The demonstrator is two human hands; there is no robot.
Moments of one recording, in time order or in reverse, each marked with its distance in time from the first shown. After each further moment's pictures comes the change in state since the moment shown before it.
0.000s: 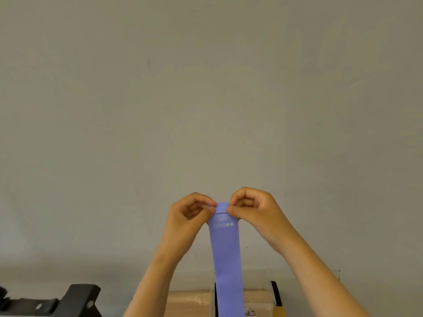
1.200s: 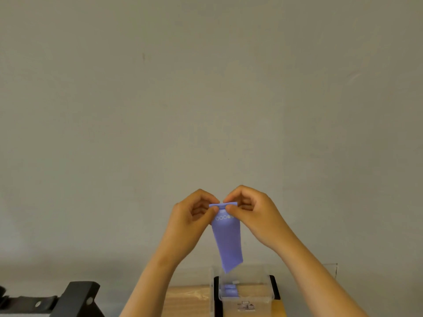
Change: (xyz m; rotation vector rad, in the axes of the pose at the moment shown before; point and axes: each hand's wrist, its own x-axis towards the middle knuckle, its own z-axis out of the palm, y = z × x) left_hand -0.004 0.001 0.004 0.198 -0.119 0.035; right_hand -0.007 0.008 0.003 -0.222 0.038 -0.042
